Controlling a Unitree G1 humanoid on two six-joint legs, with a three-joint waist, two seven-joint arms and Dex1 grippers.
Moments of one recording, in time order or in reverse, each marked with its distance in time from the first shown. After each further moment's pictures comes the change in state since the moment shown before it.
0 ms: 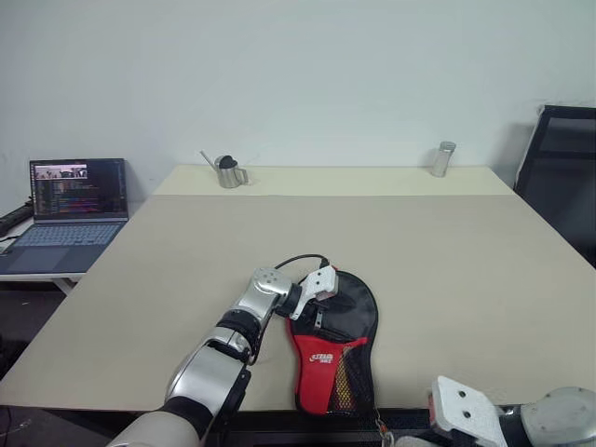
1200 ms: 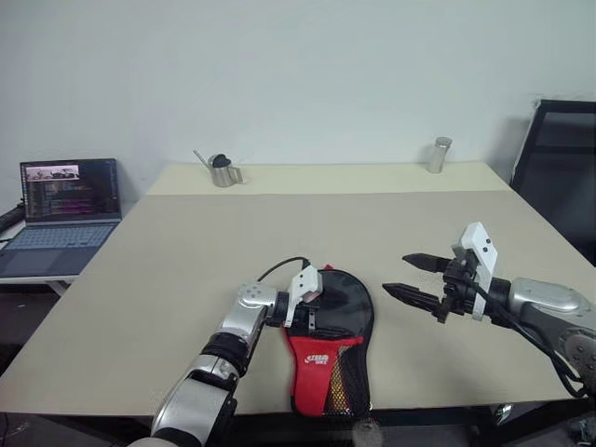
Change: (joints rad) left arm 0.222 0.061 0.101 -0.354 -0.130 0.135 0.048; right arm -0.505 0.452 -0.100 0.590 -0.085 -0.102 0.018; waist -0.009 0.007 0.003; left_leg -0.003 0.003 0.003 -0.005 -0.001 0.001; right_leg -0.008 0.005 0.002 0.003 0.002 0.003
